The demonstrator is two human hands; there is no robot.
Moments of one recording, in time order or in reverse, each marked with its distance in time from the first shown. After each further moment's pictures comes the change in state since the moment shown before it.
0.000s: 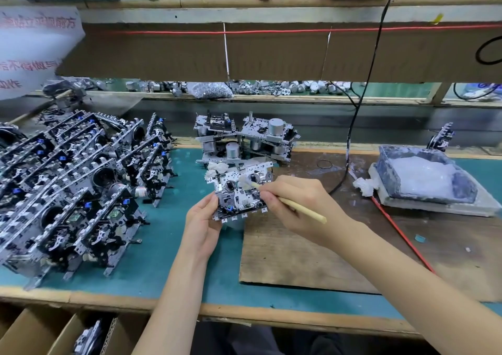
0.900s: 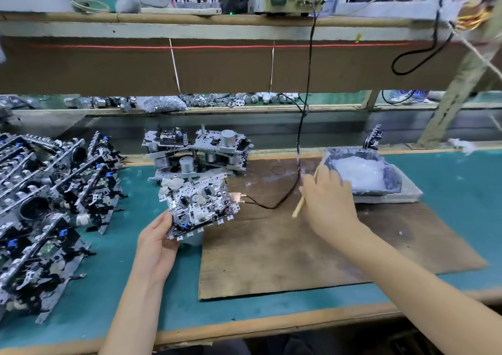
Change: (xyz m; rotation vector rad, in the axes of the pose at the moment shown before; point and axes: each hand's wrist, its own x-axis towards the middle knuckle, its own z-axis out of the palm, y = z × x) left_hand 0.008 -0.006 -0.007 -0.018 -0.001 -0.010; right_hand -0.044 0.039 -0.055 -0.962 -0.392 0.810
